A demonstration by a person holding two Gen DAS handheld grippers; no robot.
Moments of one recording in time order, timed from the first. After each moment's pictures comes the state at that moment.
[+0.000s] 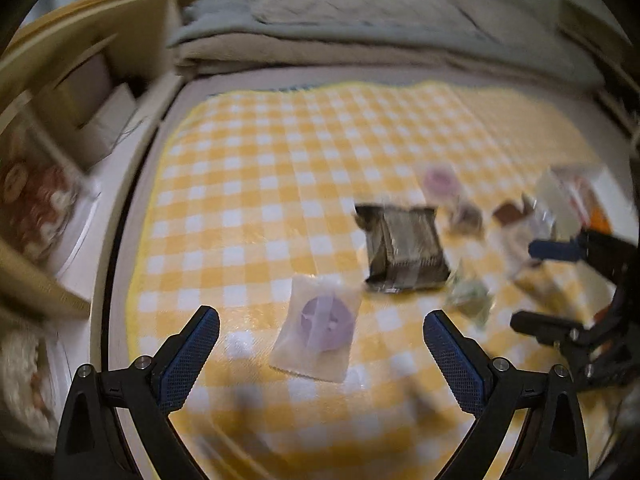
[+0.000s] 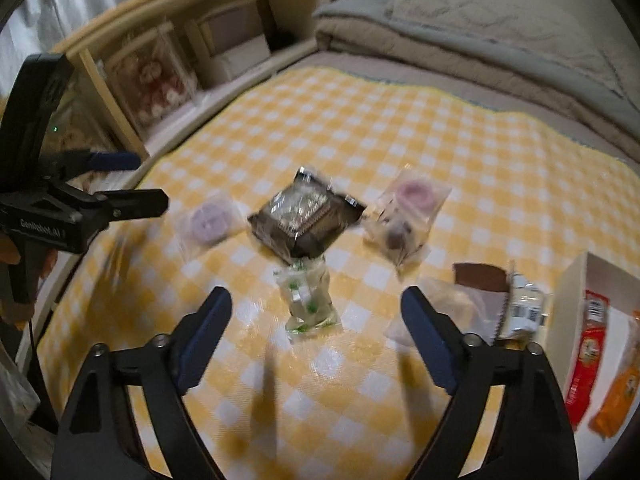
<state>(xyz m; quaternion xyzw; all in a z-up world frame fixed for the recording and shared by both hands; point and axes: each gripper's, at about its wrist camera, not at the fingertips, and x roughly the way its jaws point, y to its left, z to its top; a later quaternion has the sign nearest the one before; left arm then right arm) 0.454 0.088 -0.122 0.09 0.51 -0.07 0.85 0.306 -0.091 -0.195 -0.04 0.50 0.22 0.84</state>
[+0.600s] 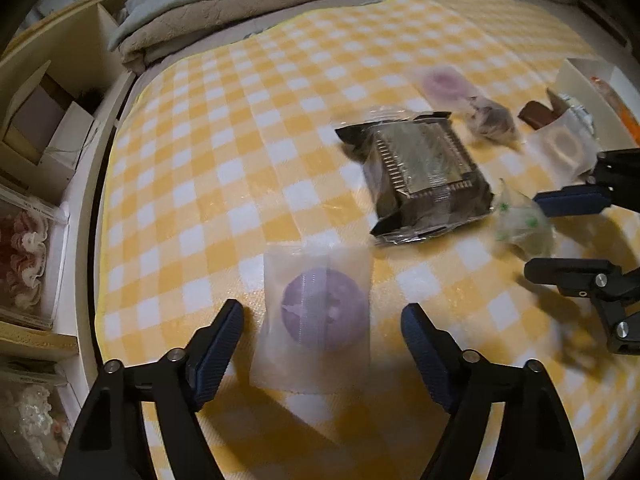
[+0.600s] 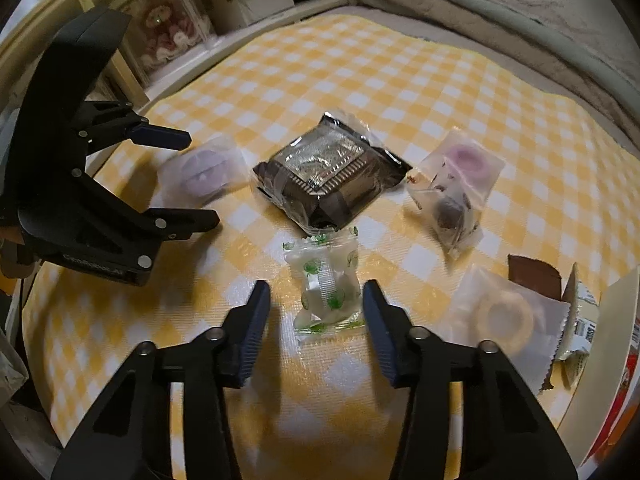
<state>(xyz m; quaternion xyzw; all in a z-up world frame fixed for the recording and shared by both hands) 0.491 0.058 -0.205 0.20 0.56 -0.07 0.80 0.323 -0.063 -0.238 -0.08 0.55 0.24 0.80</state>
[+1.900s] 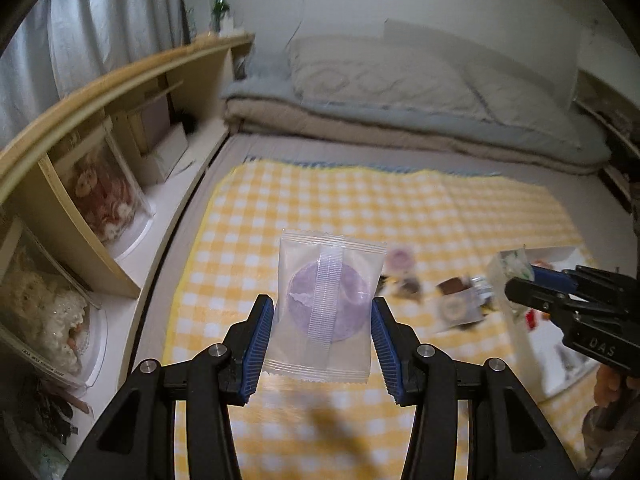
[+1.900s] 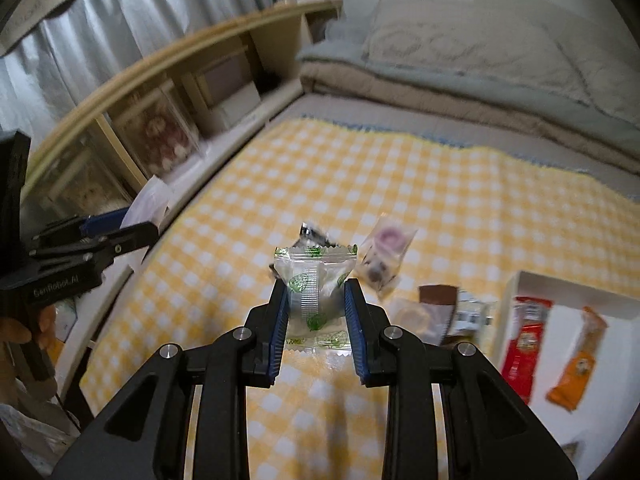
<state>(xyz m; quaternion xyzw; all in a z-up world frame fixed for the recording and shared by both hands) 0.344 0.066 0.007 0.00 0.41 0.00 0.91 0.284 -0.108 -0.079 0.00 0.46 0.18 0.87</state>
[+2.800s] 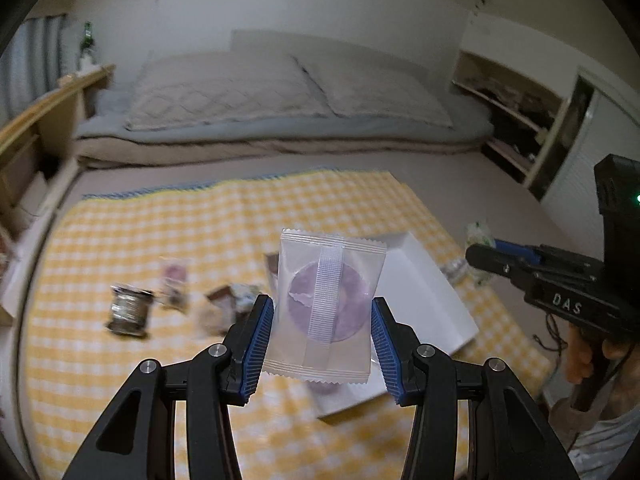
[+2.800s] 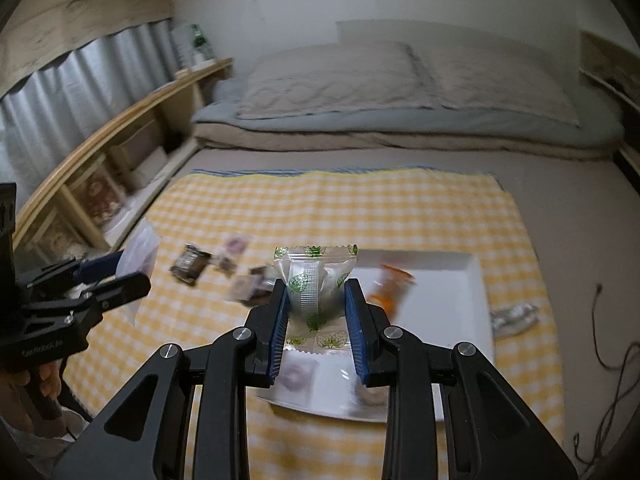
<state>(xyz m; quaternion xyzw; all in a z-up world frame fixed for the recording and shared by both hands) 0.278 -0.157 0.048 -0.01 0.41 -0.19 0.89 0.171 -0.321 0.043 0.02 0.43 0.02 0.90</state>
